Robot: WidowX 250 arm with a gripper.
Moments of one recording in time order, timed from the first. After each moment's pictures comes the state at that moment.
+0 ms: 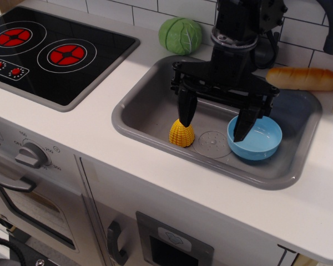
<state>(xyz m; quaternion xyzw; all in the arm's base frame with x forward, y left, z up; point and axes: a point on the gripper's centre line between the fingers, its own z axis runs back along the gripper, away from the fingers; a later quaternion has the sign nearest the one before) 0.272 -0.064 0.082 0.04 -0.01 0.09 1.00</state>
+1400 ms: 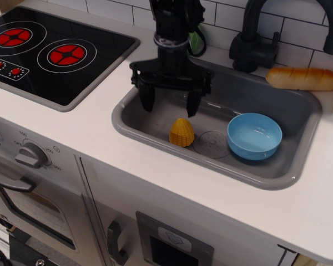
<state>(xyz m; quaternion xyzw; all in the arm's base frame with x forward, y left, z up) 0.324 0.020 0.028 0.02 -0.04 0.18 0.98</state>
